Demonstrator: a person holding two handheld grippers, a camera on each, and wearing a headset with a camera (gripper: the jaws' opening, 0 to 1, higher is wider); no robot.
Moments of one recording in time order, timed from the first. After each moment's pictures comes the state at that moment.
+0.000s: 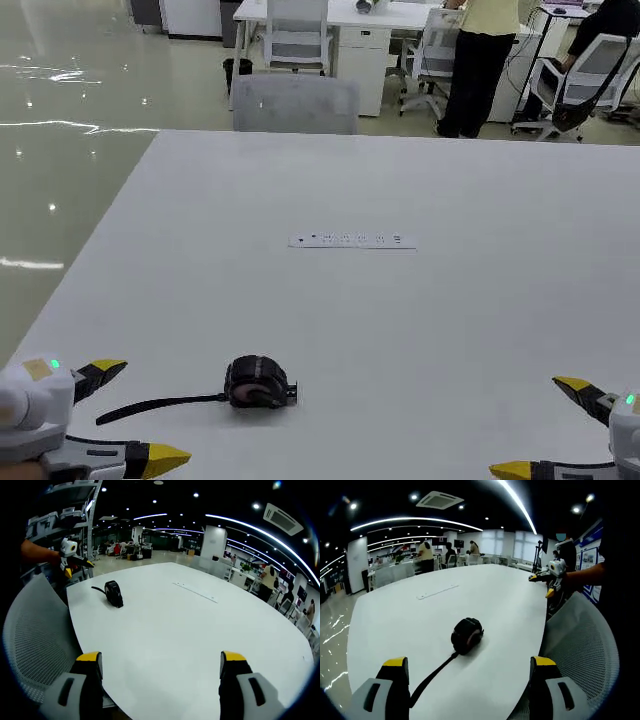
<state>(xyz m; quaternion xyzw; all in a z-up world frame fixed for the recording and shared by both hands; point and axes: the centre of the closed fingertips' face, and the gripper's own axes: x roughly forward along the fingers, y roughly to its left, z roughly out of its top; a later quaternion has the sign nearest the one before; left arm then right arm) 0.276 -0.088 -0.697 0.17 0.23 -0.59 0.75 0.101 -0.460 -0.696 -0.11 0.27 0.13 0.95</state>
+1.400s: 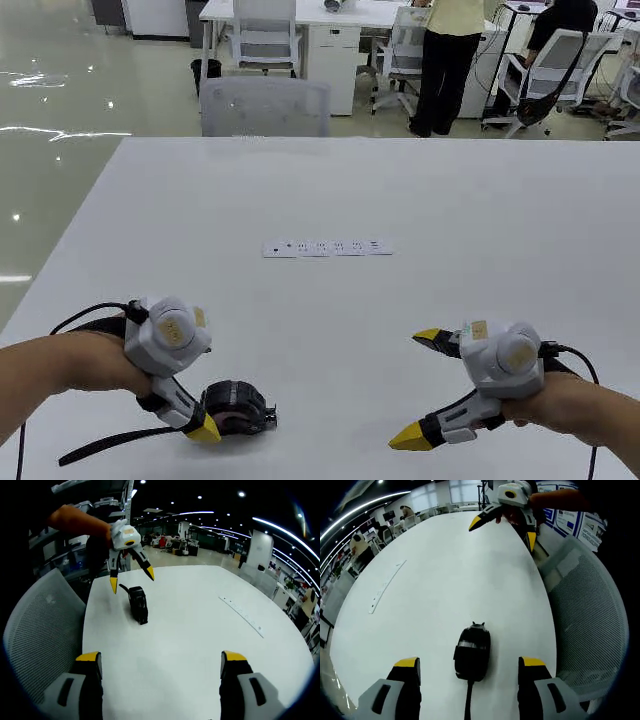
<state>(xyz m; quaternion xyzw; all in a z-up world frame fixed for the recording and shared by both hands) 0.320 -0.204 -0.743 0.41 0.27 -0.68 0.54 0.215 -0.379 -0.705 -0.15 0.29 0.33 0.89</state>
